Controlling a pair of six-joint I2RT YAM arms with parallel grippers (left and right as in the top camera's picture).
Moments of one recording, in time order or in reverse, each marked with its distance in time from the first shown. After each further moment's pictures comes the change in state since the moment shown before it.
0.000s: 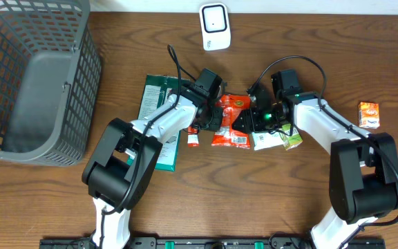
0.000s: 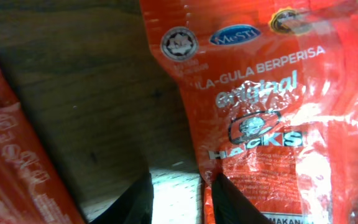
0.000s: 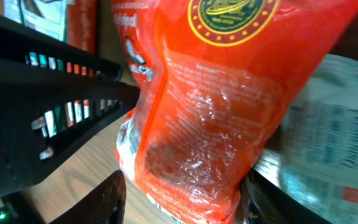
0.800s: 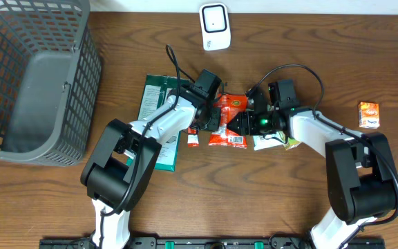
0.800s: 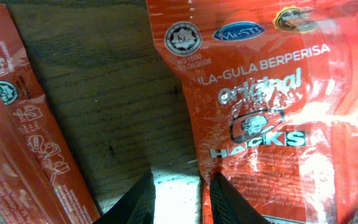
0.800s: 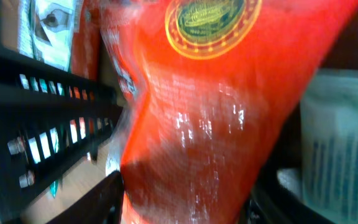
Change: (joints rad) left arm 0.000 -0.010 -0.014 0.002 -0.034 -0.018; right arm 0.015 0.000 -0.155 0.325 -0.028 0.139
